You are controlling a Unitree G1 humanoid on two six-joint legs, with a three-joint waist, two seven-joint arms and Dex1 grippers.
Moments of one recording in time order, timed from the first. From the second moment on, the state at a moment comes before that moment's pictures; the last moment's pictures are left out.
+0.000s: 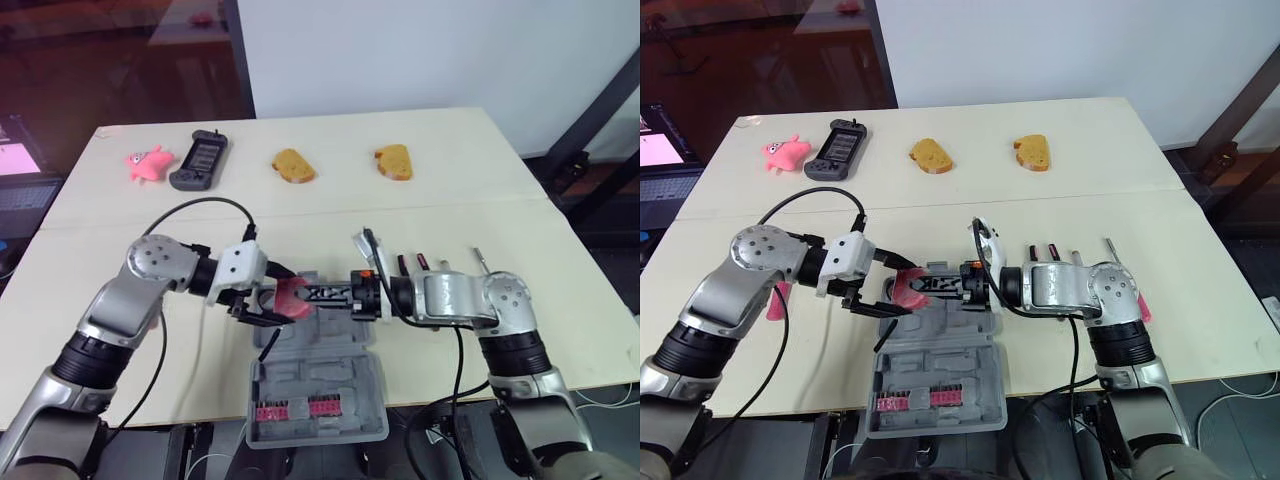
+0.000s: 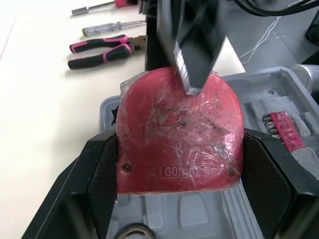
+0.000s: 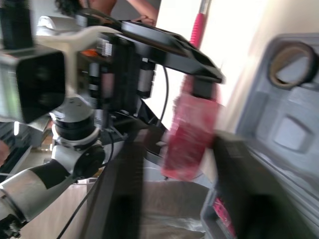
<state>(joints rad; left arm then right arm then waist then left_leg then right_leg) -0.49 0.74 -0.21 -0.12 -0.27 0.20 -1.35 -0.54 -0.39 0.07 0.02 1.94 1.30 -0.33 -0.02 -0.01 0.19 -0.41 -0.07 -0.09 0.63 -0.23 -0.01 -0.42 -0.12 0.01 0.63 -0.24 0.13</state>
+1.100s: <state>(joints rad) 0.07 0.92 0.28 -0.36 -0.53 0.23 -1.39 -0.41 -1.01 0.05 -0.08 1.79 1.45 0.14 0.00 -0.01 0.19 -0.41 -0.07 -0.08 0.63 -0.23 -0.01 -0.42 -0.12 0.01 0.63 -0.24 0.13</state>
